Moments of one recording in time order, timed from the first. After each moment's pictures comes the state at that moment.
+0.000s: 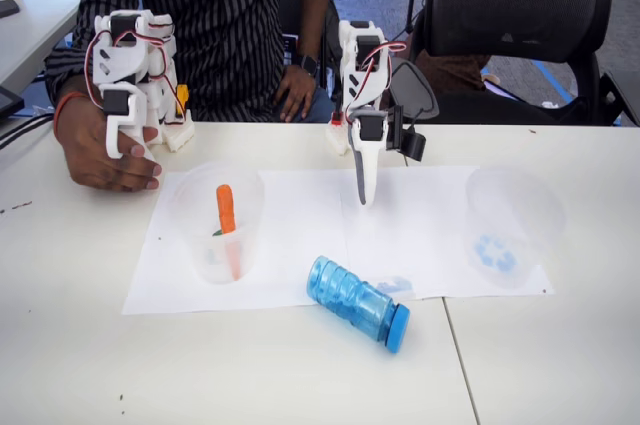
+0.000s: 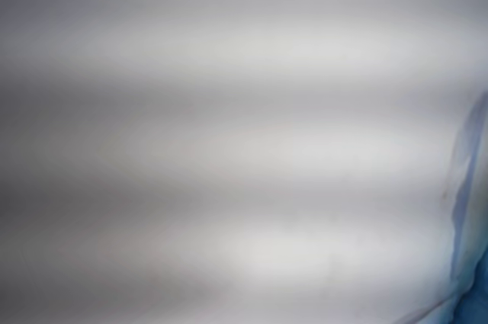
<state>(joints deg) -0.3 189.6 176.5 62.7 -1.2</state>
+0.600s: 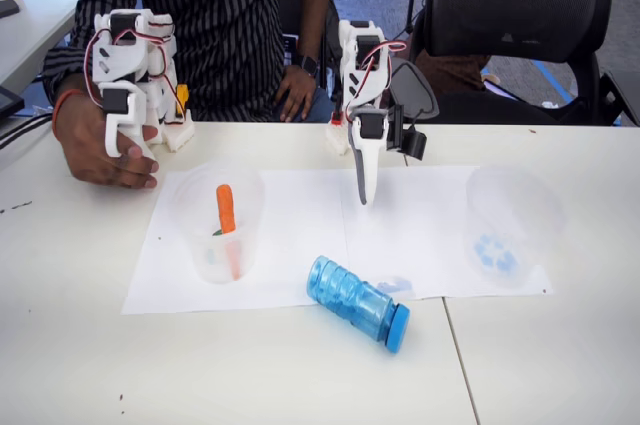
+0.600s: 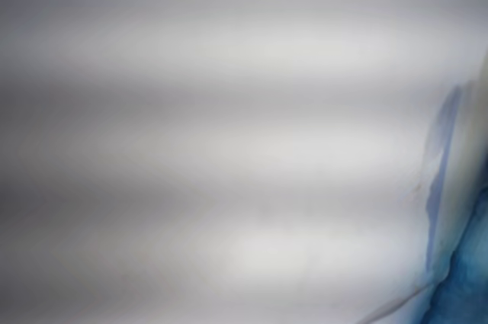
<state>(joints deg) -0.3 189.6 177.5 60.3 -1.2</state>
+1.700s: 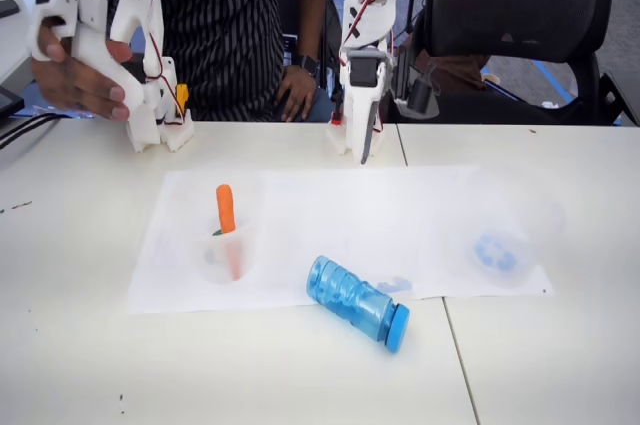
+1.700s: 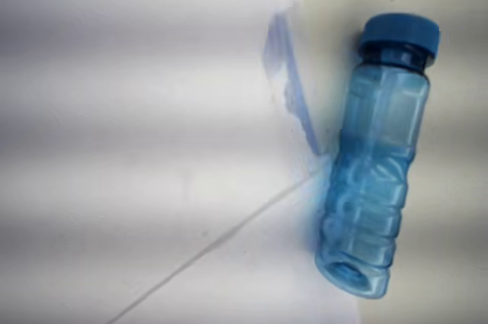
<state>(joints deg) 3.6 139.7 121.8 68.8 21.5</state>
